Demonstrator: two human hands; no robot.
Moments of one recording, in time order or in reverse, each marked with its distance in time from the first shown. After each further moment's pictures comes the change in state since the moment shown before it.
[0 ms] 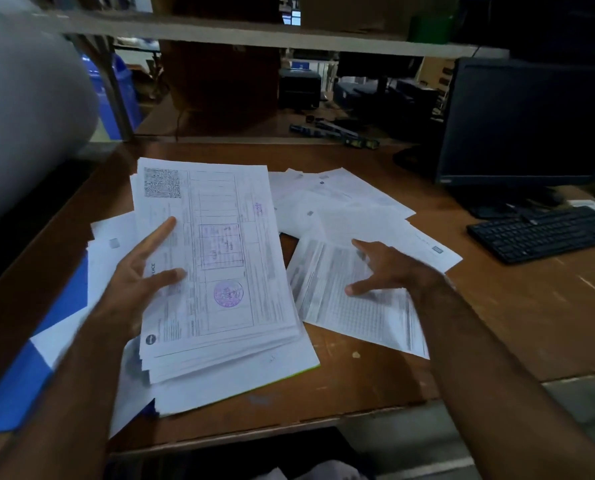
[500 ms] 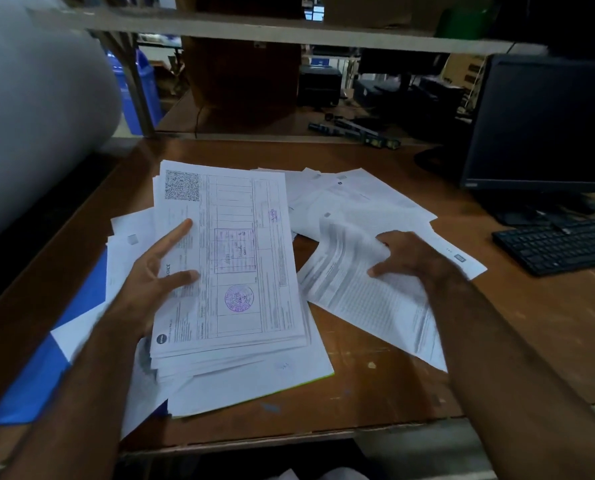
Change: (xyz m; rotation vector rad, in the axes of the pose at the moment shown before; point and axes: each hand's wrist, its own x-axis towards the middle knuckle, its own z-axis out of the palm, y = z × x) left_hand 0.006 -0.006 -0.010 0.073 0.017 -0.039; right_hand 0.032 -0.006 -0.019 -0.142 0.158 0.044
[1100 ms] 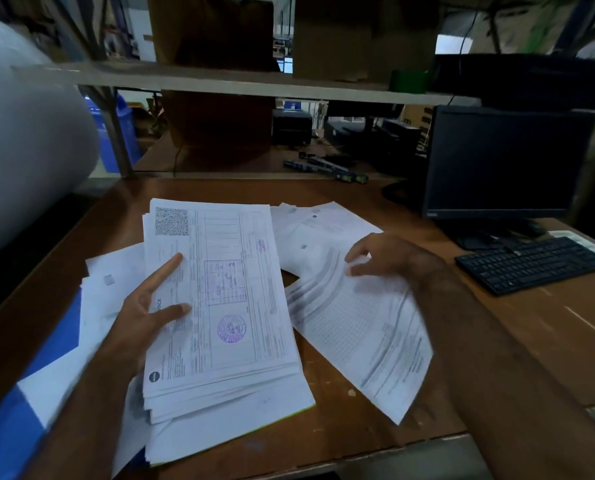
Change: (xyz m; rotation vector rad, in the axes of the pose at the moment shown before) left_hand 0.002 0.003 0.018 0.012 0.014 0.052; right_hand -0.017 -0.013 -0.067 -0.029 0.039 -0.186
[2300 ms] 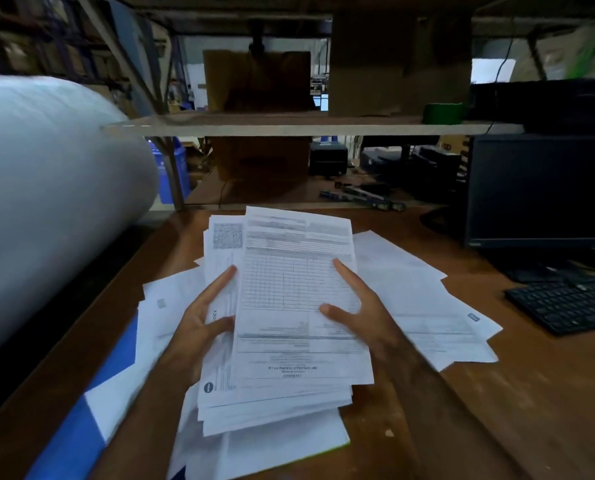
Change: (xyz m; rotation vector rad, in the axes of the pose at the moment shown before) left_hand -0.004 0.036 0.024 -0.059 -0.054 0.050; right_hand -0.024 -0.089 0.081 0.969 0.280 -0.206
